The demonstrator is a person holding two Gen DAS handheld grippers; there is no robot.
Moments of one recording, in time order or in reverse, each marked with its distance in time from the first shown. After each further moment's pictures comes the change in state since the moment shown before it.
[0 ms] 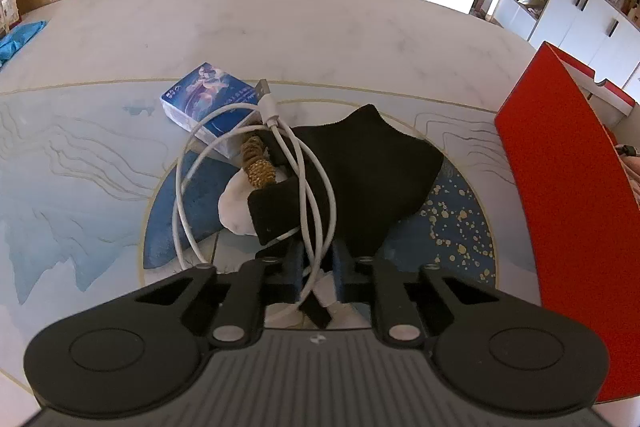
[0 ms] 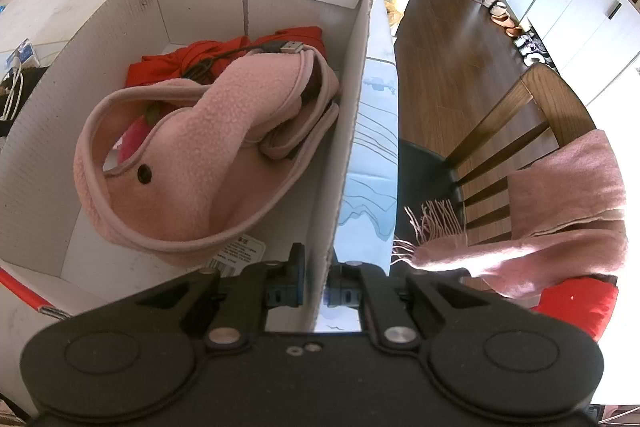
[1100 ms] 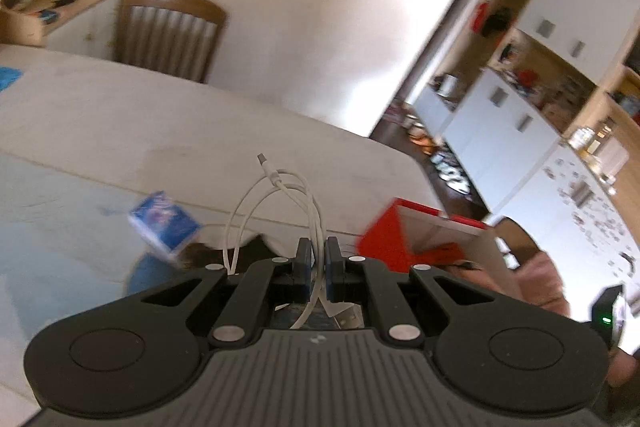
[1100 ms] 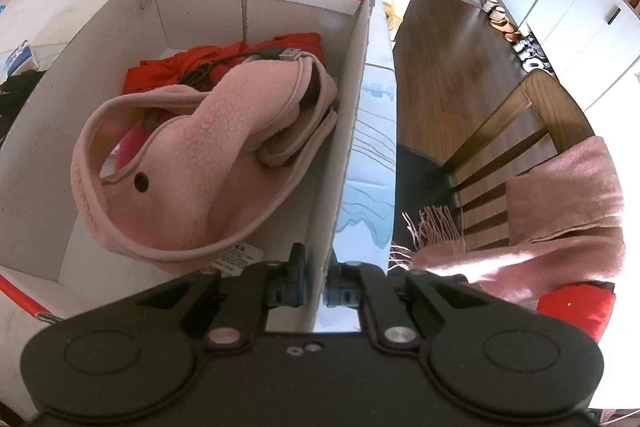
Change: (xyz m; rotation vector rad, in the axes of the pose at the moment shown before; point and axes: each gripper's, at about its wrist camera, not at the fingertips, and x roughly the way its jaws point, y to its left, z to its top) left arm -0.140 0.001 0.050 -0.089 -0.213 -0.323; right arm 0.000 -0.002 0.003 -0.009 -0.009 -0.006
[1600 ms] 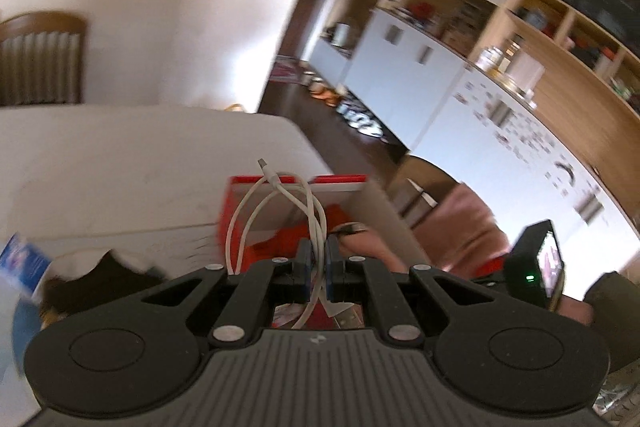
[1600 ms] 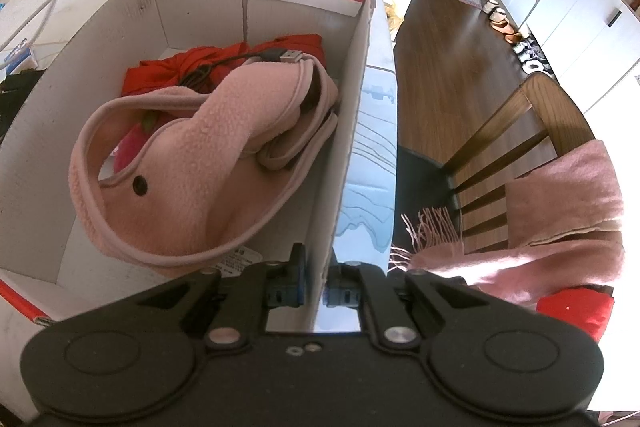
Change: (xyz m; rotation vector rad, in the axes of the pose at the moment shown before) left arm 0.045 -0.124 -0.003 0.266 0.104 -0.229; right arm 0.000 0.002 0.004 -0.007 0.001 -0.004
